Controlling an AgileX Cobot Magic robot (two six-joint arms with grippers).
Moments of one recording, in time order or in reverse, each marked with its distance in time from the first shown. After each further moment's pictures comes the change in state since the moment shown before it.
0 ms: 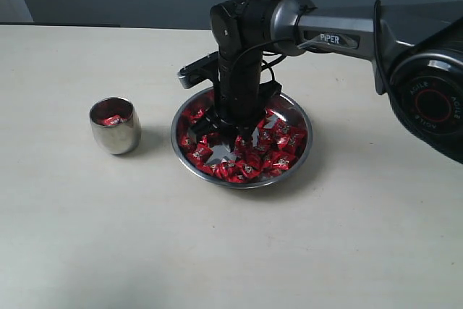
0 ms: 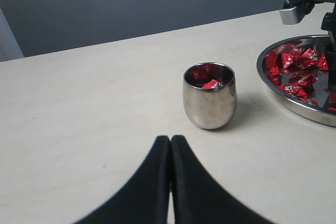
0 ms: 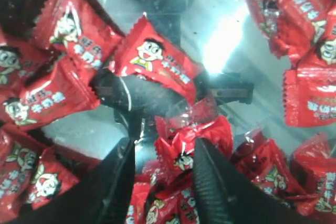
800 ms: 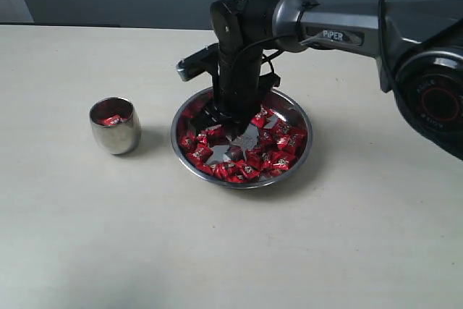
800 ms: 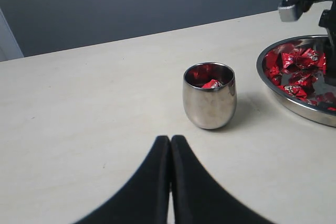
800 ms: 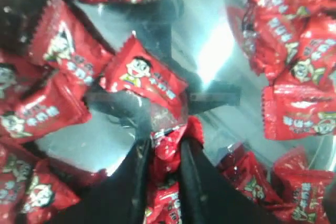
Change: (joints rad) left arm 0.000 0.000 0.000 0.000 0.000 0.000; right arm 0.000 -0.012 0.000 -0.026 -0.038 -0.001
